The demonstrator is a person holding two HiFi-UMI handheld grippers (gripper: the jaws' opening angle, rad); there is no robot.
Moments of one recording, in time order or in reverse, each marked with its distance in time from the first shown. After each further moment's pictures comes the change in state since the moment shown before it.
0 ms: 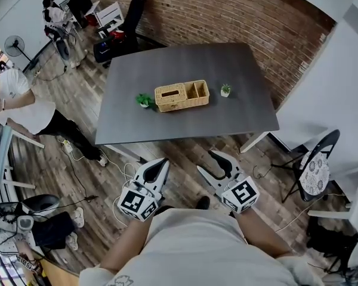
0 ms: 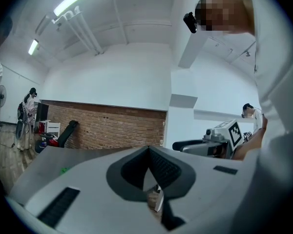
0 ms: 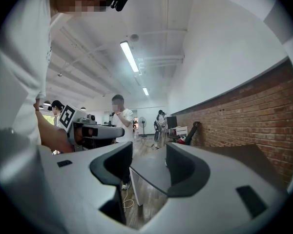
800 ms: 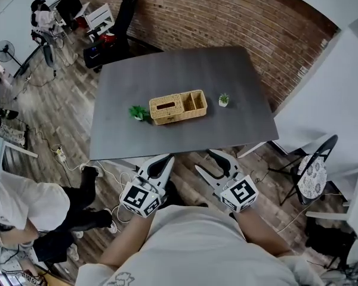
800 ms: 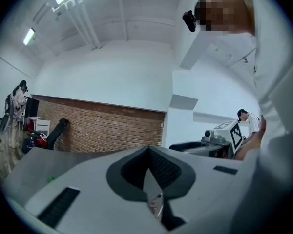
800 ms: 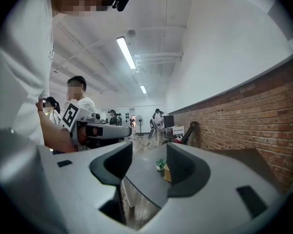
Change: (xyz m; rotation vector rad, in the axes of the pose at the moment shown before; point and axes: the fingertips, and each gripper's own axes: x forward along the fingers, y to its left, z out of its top) left arm 0.084 0.053 0.015 -0.020 -0.011 -0.095; right arm 0.062 -0.060 0.009 -0.016 0.018 -0.027
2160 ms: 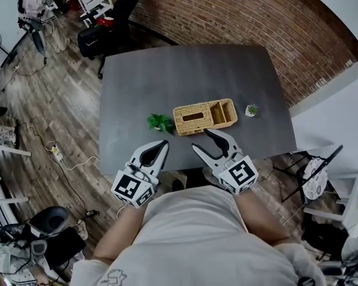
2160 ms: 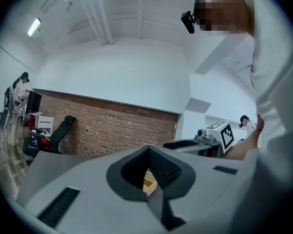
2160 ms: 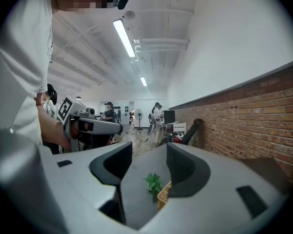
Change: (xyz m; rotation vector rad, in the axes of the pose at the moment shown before) left arm -0.001 0.233 0.025 -0.045 0.016 -0.015; right arm 0.242 -0.040 0.006 -0.049 0.075 0.003
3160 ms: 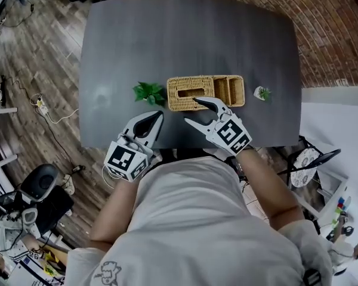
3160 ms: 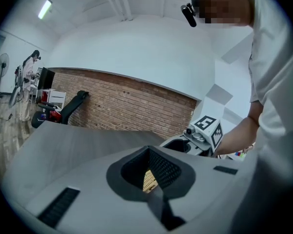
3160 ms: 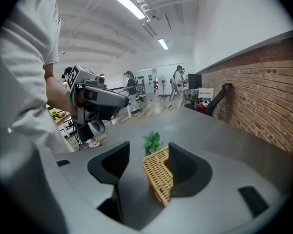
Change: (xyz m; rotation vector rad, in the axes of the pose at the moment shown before) left arm 0.072 0.070 -0.100 -0.159 0.185 0.111; right arm 0.078 -0.058 -0.157 -0.009 0.428 0.353
